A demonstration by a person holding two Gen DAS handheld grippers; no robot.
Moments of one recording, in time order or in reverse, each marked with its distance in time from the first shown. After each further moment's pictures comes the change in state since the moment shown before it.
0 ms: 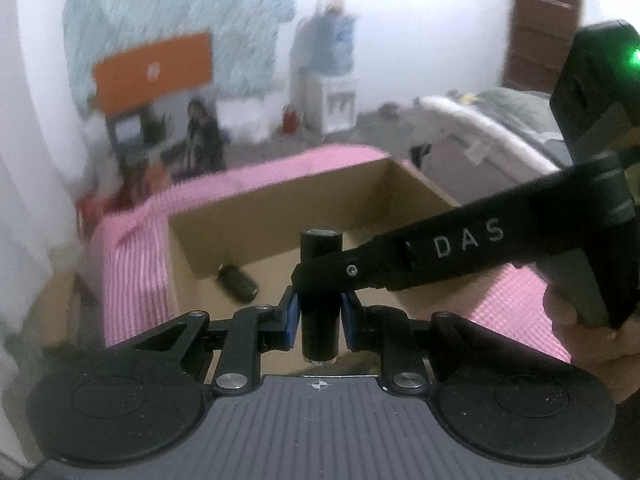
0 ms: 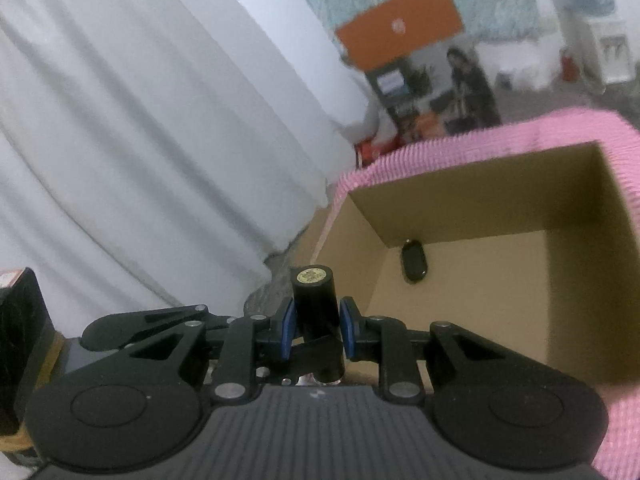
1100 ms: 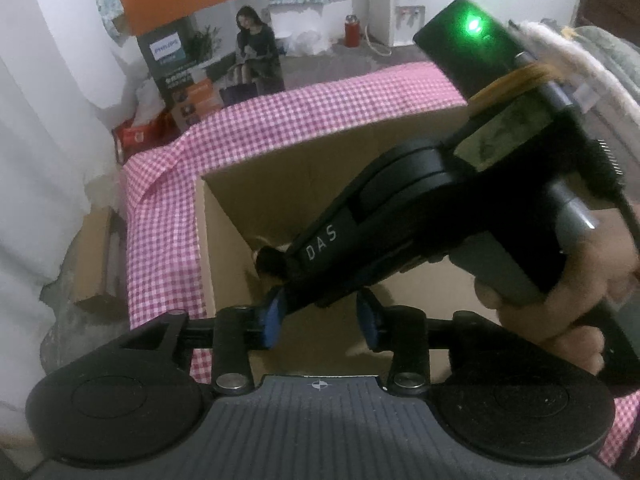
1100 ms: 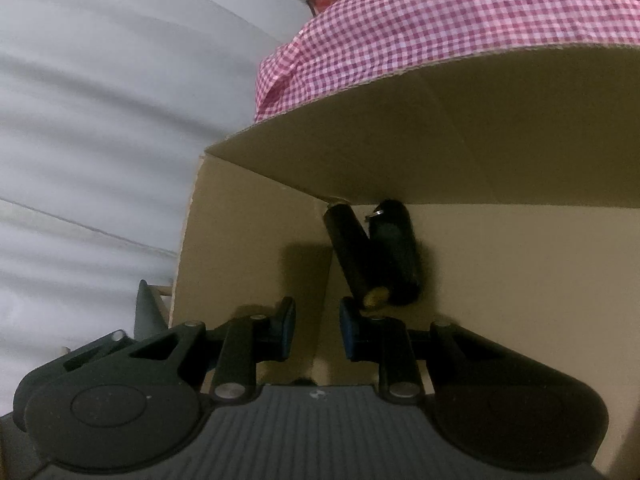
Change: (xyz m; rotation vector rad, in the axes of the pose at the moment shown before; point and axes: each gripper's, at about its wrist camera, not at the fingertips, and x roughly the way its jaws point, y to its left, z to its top) left arm 0.092 0.049 0.030 -0.024 0.252 0.176; right arm 0.186 -0.089 0.056 0.246 0.458 0.021
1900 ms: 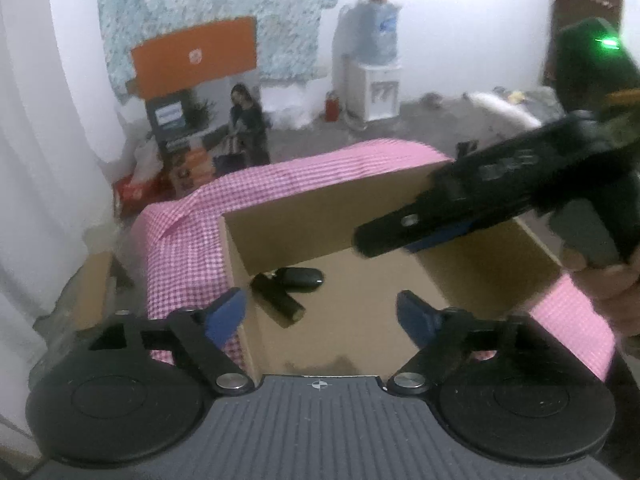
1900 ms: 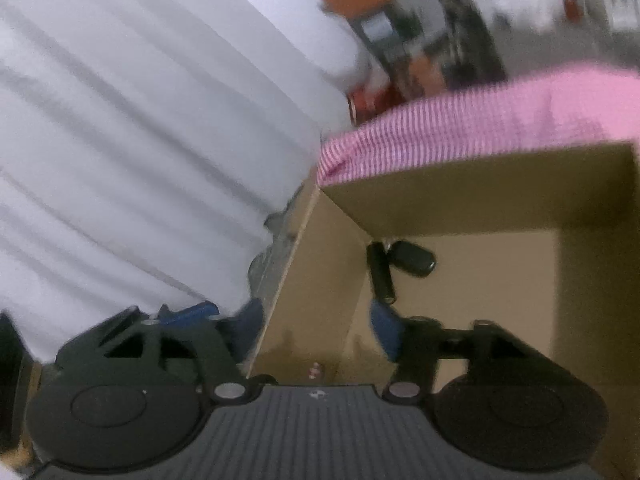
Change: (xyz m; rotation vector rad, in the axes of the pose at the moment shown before) left arm -0.106 -0.008 -0.052 -0.003 -0.245 -0.073; right arm -0.145 0.057 -0.096 -0.188 -0.323 -0.020
